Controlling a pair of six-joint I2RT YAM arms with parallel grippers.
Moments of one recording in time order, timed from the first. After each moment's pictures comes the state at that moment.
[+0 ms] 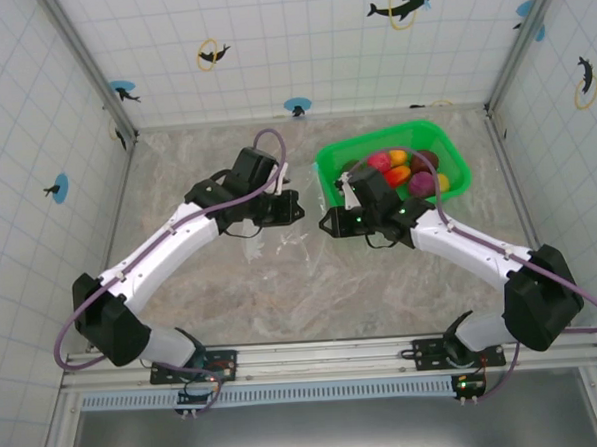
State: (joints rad) left arm -0.69 1.45 1.34 -0.81 0.33 -0.55; right arm 0.70 1.40 0.98 -0.40 -0.25 0.55
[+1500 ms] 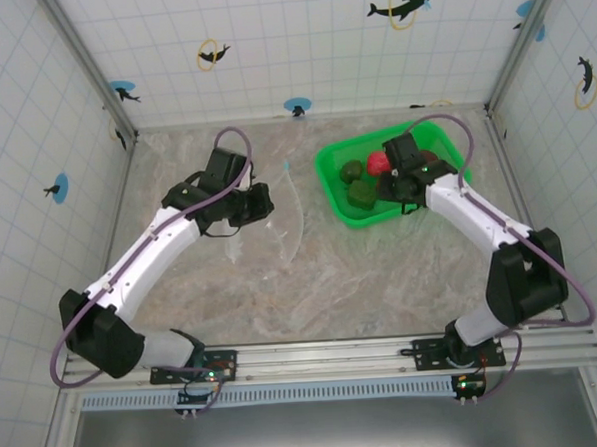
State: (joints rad) left arm -0.55 1.36 1.24 -0.79 0.23 -0.67; right arm 0.38 1.55 1.20 -0.69 0.17 0.47
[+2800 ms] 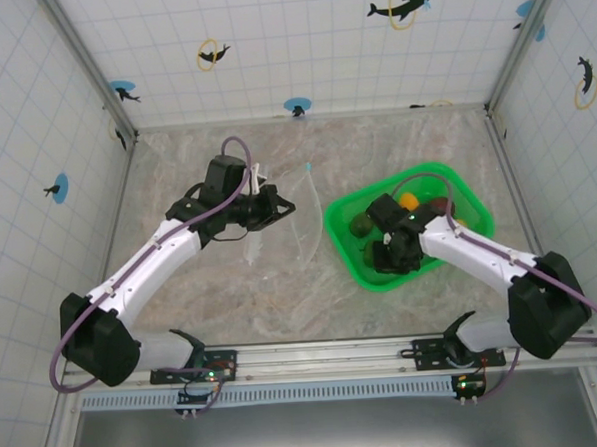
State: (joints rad) left arm -0.55 1.32 1.09 -0.50 0.52 -0.82; right arm 0.65 1.33 0.88 -0.95 -0.05 0.67
